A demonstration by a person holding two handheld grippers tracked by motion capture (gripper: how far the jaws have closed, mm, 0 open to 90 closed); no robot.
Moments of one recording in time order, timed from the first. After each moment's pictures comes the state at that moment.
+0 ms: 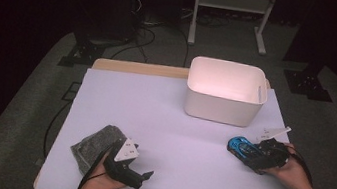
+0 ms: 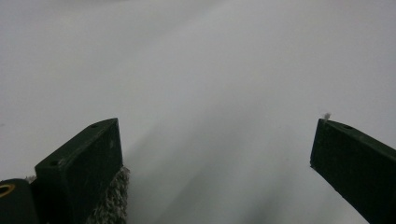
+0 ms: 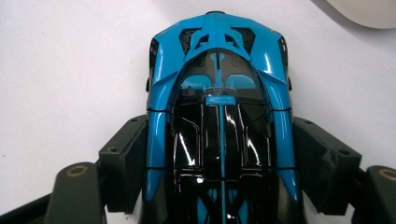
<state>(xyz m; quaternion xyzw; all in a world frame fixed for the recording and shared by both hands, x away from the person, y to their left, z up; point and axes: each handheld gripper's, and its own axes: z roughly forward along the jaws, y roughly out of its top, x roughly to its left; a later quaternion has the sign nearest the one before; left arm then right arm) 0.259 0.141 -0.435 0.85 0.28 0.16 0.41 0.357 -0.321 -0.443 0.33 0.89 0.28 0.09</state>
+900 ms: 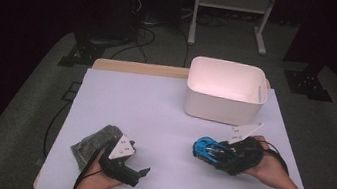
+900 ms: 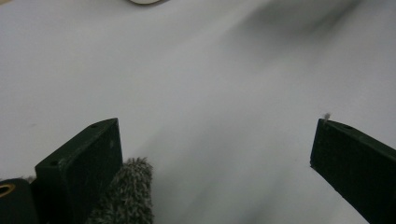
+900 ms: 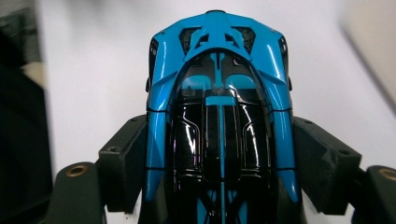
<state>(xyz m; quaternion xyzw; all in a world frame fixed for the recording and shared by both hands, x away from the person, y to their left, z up) 0.259 0.153 -0.425 0.84 0.29 0.17 0.42 0.324 -0.219 -0.383 0.17 0.92 0.34 0.05</state>
